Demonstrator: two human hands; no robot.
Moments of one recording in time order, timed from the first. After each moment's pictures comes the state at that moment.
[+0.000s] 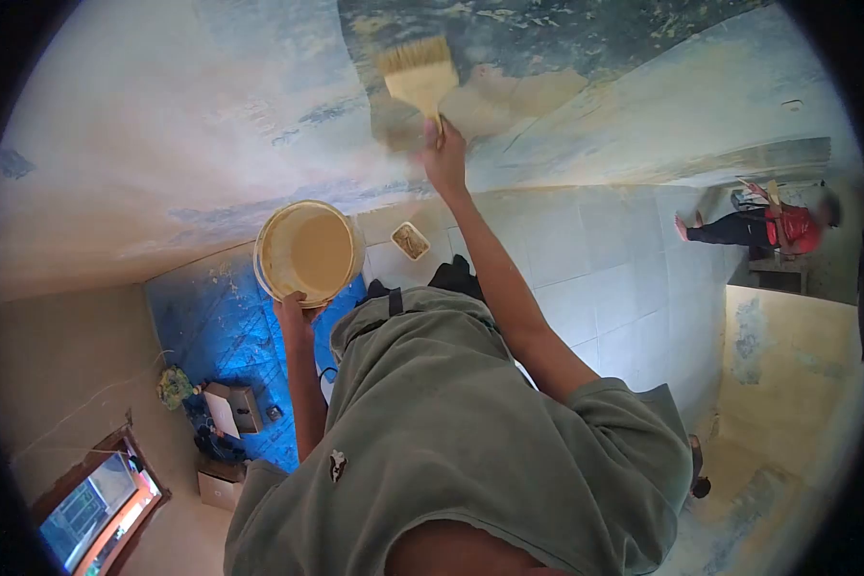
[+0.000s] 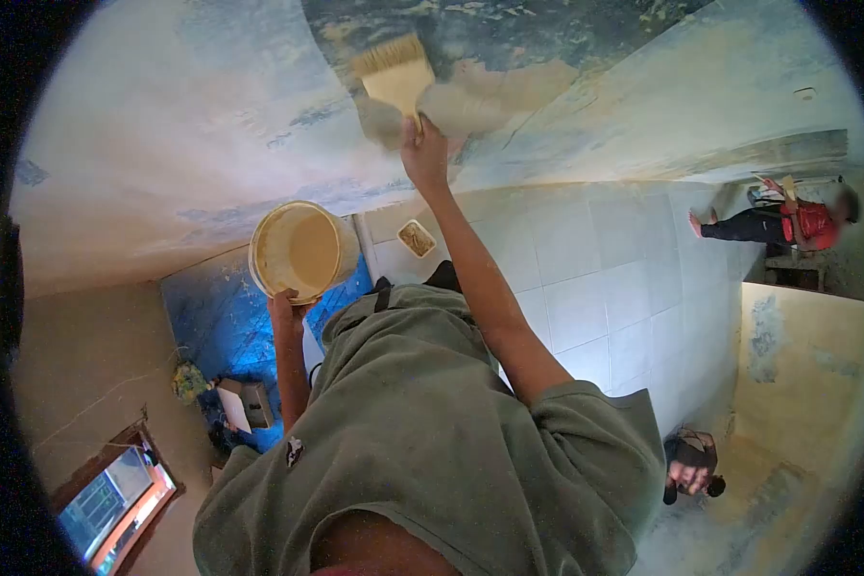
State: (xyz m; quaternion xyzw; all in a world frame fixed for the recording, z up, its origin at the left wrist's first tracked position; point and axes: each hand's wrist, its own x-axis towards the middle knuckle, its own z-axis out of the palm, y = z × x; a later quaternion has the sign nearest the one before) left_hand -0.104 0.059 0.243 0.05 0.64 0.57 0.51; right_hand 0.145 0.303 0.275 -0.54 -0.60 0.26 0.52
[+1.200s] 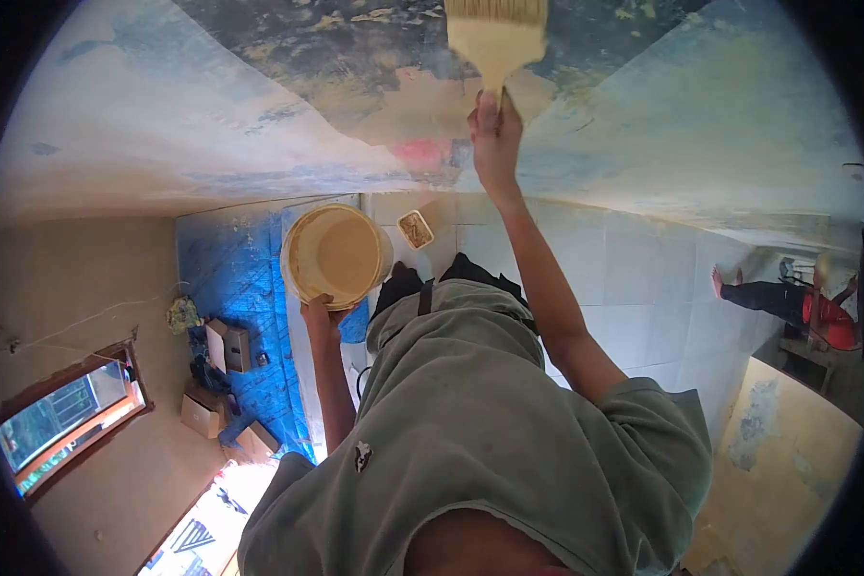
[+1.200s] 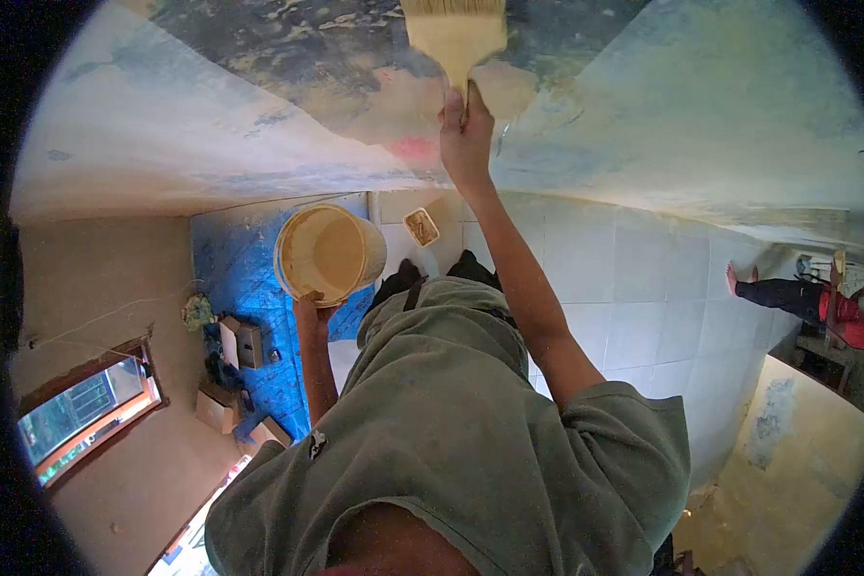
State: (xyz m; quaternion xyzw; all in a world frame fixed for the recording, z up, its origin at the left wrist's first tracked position) left_hand 0.111 0.051 0.263 -0.04 0.67 0.60 0.44; right_hand 0.326 0.341 0.361 -0.38 -0.52 0.48 0.60
